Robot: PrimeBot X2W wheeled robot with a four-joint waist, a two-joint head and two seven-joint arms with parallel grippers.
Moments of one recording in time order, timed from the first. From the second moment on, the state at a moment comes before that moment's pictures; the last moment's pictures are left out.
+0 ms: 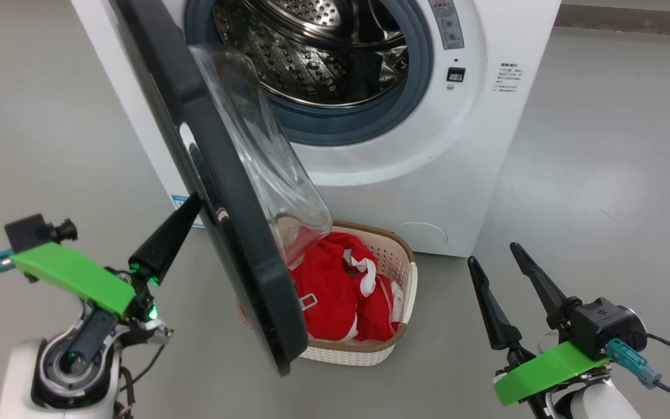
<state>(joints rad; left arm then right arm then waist) -0.40 0.05 0.07 0.15 -1.43 0.01 0.52 -0.11 -0.05 0.13 0.20 0.25 0.13 -0.26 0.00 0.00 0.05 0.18</state>
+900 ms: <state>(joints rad) -0.14 0.30 -0.19 0.06 -0.47 -0.10 -0.23 -0.10 -0.05 0.13 0.20 0.25 0.13 -0.26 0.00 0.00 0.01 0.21</state>
